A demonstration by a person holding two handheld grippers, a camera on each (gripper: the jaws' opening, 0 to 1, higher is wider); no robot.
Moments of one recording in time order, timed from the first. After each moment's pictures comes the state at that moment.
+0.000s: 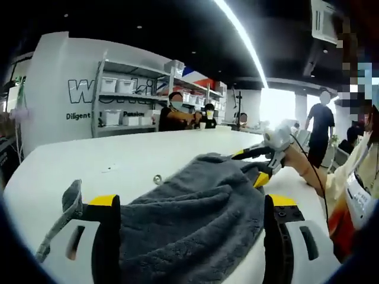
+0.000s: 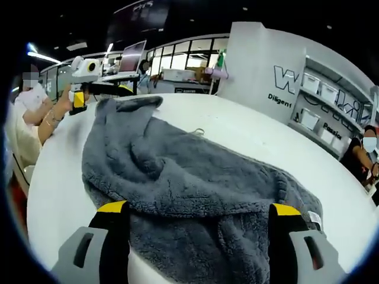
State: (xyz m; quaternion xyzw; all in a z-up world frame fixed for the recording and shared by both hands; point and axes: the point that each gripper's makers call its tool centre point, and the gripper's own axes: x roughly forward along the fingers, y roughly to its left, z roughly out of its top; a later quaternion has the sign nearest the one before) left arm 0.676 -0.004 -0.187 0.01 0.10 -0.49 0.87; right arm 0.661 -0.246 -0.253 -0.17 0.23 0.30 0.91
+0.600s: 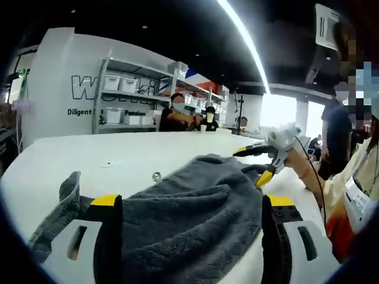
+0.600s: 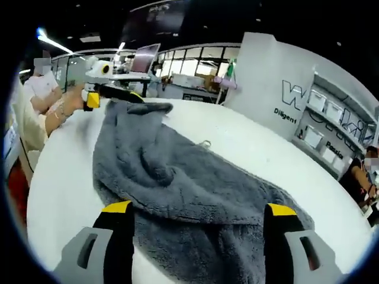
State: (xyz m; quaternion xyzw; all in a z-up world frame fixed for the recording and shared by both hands) left arm 0.676 -0.001 -0.193 -0.02 0.11 -0.49 0.86; right arm 0.644 -0.229 -0.225 -0.21 0.17 0.35 0.89
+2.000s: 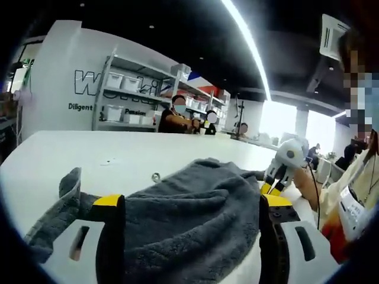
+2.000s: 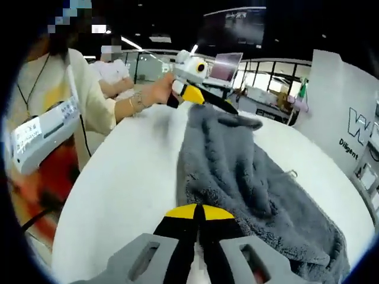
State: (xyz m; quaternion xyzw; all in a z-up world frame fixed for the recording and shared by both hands) left arm 0.672 0.002 -0.188 -0.04 0.11 -0.49 0.86; right arm 0.566 -0.133 -0.223 -0.20 0.11 0.58 0.78
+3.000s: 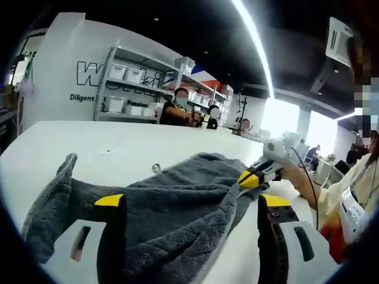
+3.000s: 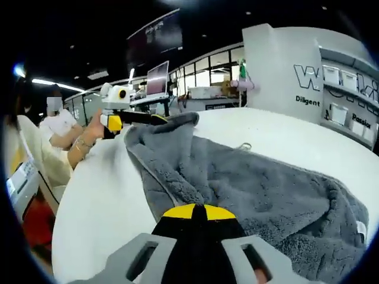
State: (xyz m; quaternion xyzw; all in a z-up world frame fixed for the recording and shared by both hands) left arm 0.673 0.003 -0.202 -0.05 0.15 -0.49 0.86; right arm 0.636 -0.176 -0.253 -0.07 0.21 0.42 0.88
